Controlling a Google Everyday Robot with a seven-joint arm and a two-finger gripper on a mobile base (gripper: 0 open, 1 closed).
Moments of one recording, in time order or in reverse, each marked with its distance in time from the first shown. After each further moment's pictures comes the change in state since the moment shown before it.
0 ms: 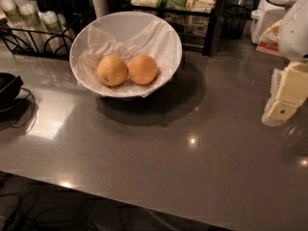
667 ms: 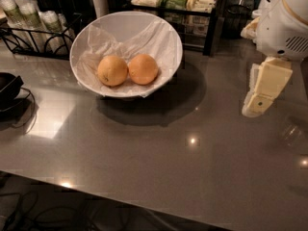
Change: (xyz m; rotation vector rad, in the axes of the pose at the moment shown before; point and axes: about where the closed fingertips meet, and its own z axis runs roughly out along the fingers) arm -0.029 -0.015 0.016 0.011 -0.037 -0.049
